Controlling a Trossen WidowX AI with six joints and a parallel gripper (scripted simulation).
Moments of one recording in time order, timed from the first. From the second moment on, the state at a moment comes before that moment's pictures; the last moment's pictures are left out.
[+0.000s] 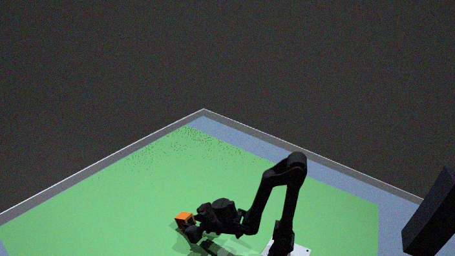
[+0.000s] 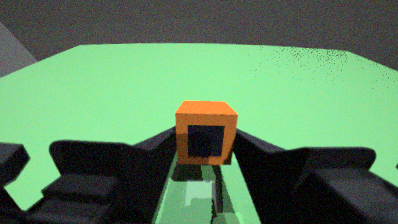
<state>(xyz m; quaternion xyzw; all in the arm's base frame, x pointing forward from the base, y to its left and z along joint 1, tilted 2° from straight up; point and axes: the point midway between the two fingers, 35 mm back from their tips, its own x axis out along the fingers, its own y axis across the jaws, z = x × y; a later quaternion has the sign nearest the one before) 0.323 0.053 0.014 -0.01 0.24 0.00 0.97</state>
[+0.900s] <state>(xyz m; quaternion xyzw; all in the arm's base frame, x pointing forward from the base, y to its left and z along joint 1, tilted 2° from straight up) 0.323 0.053 0.015 -0.01 0.24 0.00 0.97</state>
